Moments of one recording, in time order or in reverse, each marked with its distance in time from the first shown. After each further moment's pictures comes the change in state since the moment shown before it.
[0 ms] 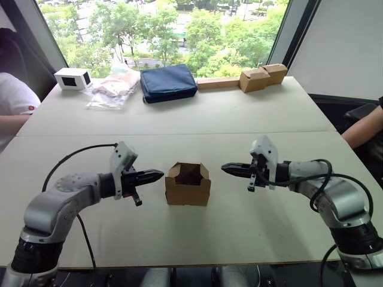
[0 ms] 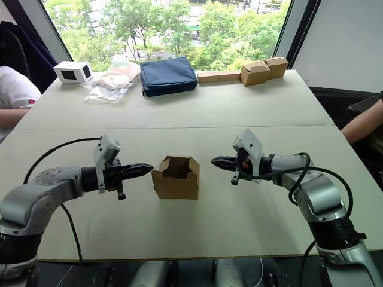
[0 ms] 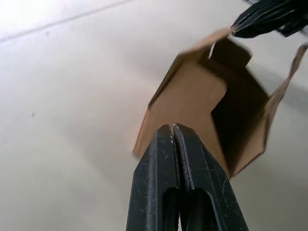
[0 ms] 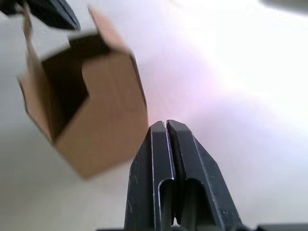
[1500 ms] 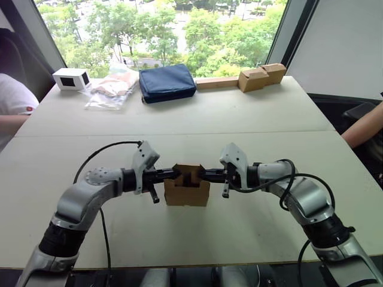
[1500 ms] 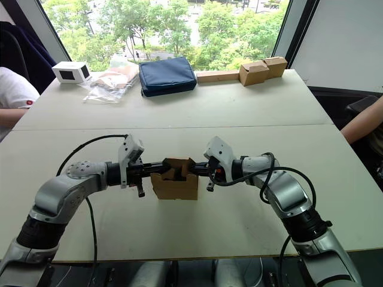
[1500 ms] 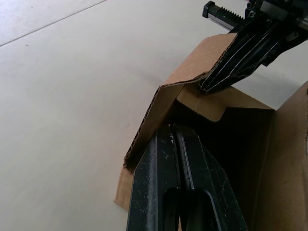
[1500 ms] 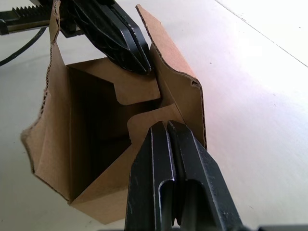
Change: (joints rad) left arm -0.081 -0.071 -0.185 0.126 0.106 -0.142 -0.010; right arm -0.049 0.088 0.208 0.061 -0.138 -0.089 0.001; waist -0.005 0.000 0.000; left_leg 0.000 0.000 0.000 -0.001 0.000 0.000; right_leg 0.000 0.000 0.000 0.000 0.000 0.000
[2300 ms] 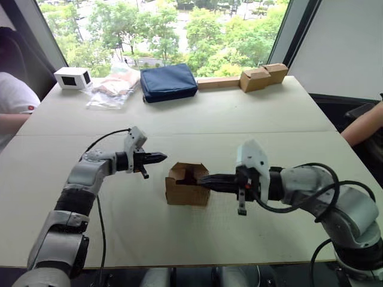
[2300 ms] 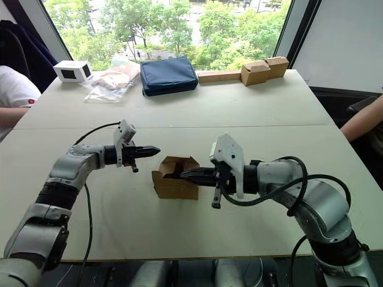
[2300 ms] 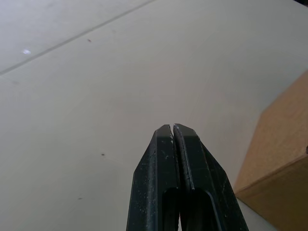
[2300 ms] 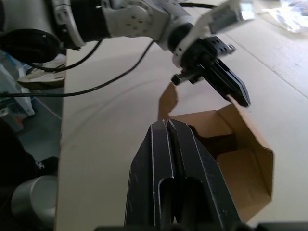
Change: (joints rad) left arm -0.313 -0.066 -0.070 0.759 0.203 -0.321 -0.283; right arm 0.071 -0.084 -0.174 -0.500 0.352 0.329 -0.133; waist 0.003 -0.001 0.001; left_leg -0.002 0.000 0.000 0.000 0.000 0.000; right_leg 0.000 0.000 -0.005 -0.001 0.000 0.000
